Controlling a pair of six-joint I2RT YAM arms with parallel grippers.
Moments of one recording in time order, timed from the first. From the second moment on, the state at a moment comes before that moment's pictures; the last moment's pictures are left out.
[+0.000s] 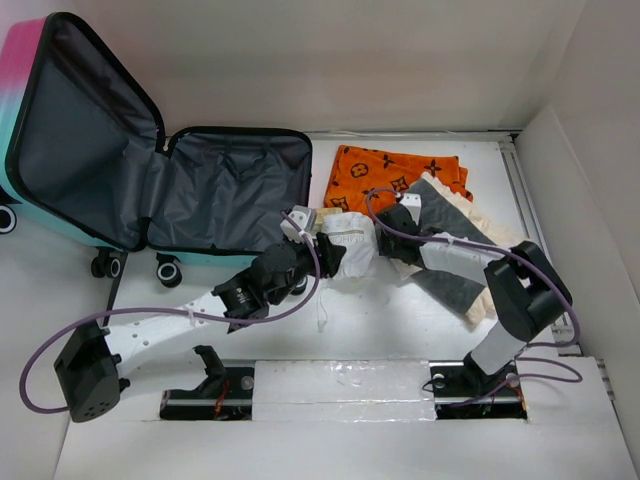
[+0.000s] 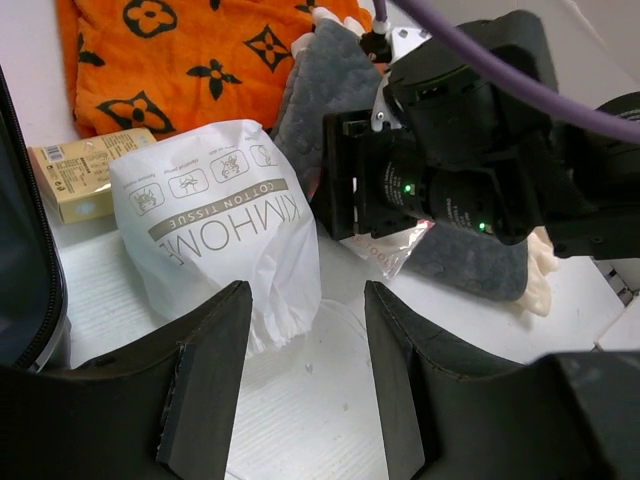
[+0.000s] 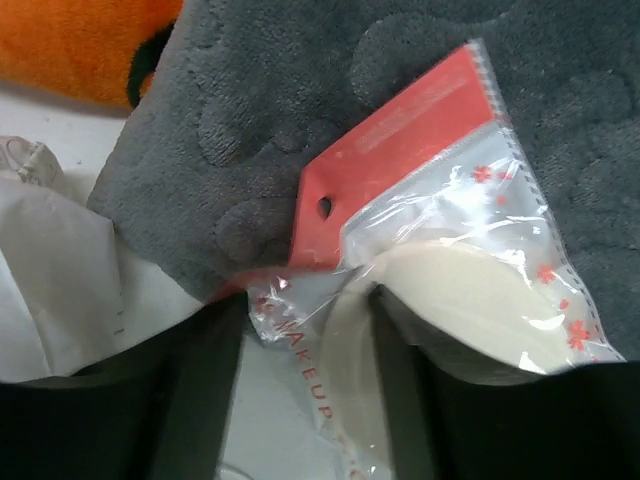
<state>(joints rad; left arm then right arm) -0.99 1.05 0.65 0.20 -0.32 -0.47 0.57 1.63 0.90 -0.20 0.44 0.54</state>
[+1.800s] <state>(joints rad) -0.99 0.69 0.60 0.11 -0.68 -0.55 0.69 1.57 1.17 0.06 -0.12 0.55</state>
